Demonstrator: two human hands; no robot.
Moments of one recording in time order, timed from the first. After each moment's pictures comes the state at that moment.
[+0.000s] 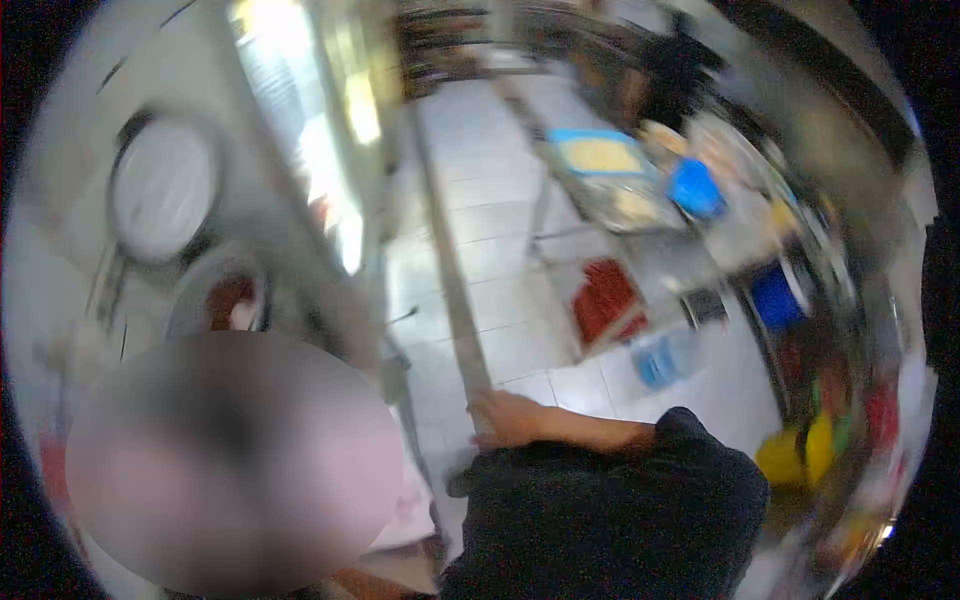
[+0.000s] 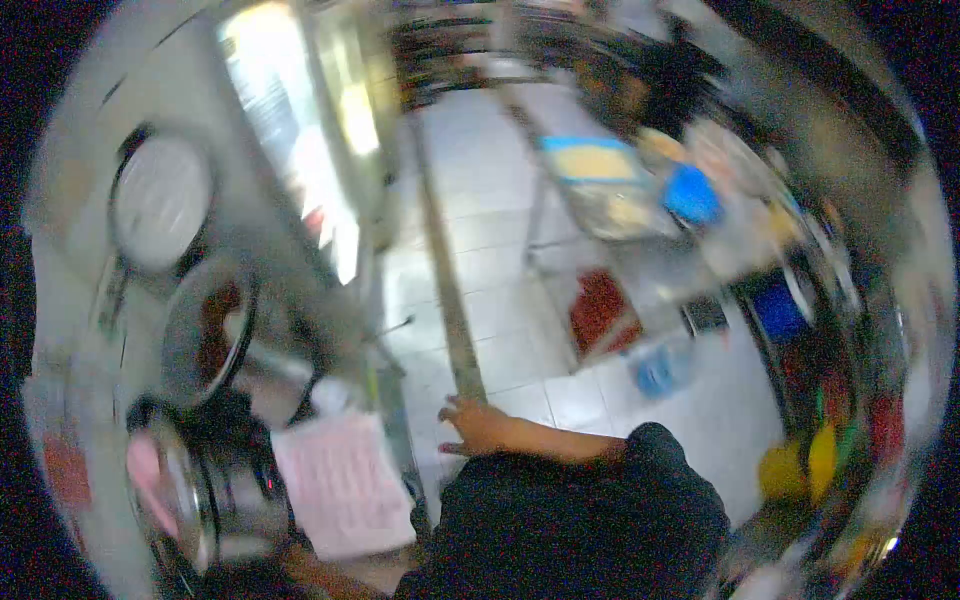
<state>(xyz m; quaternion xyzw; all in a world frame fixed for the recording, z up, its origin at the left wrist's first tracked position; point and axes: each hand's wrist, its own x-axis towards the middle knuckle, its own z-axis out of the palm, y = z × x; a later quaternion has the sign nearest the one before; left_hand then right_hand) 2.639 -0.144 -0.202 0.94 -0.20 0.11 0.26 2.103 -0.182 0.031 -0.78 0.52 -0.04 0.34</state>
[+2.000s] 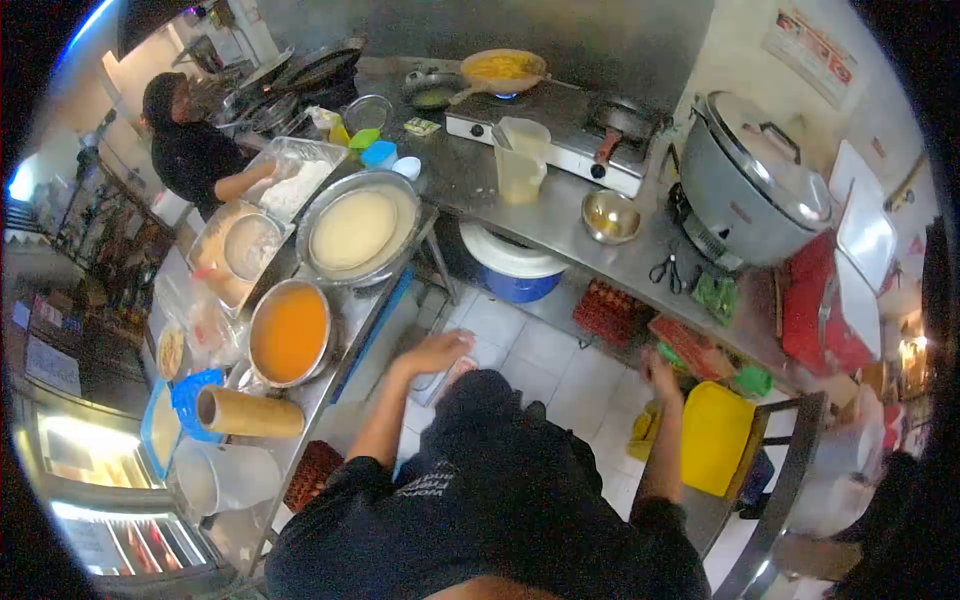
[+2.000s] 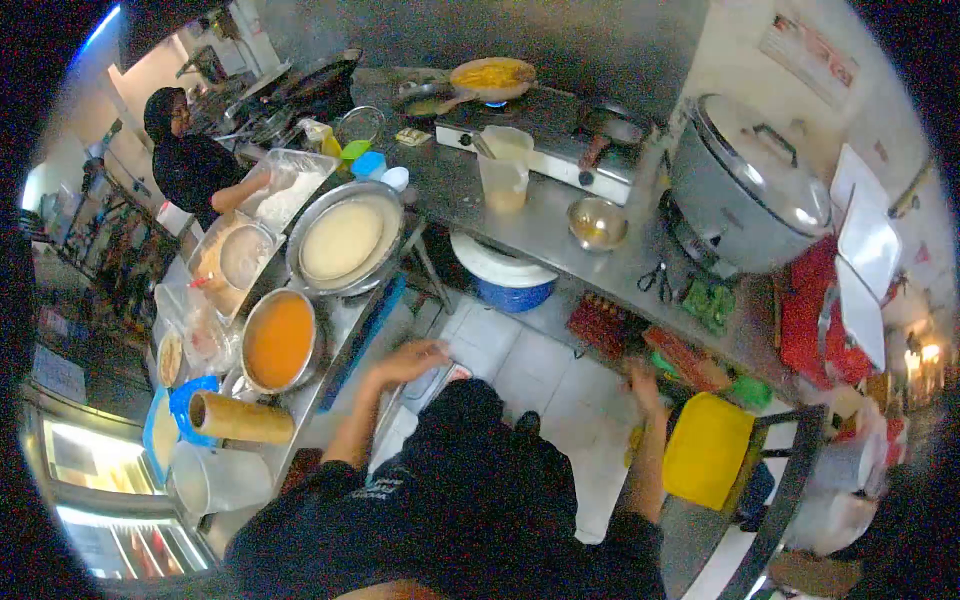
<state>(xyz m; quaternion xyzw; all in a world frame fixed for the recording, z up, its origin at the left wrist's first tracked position) 0.634 0.162 -0.011 -0.04 -0.89 -0.39 -0.24 0.570 0.675 -0.140 0.08 0.78 -0.61 0.12</state>
